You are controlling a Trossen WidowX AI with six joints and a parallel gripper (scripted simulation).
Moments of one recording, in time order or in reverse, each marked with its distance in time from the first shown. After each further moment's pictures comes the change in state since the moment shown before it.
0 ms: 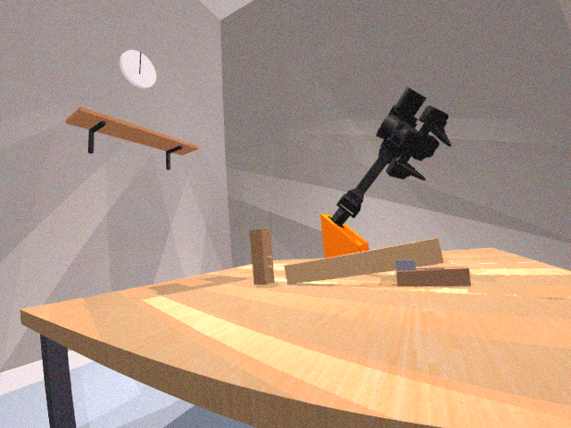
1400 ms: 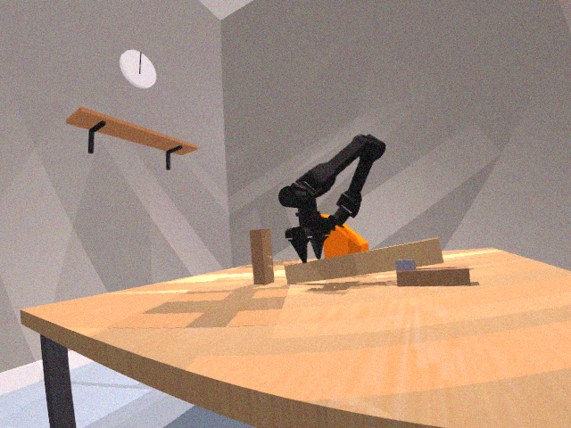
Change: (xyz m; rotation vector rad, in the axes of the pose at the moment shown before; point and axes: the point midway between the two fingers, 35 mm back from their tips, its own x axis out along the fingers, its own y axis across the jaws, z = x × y) arm -0.029 0.375 -0.133 0.979 0.220 0.715
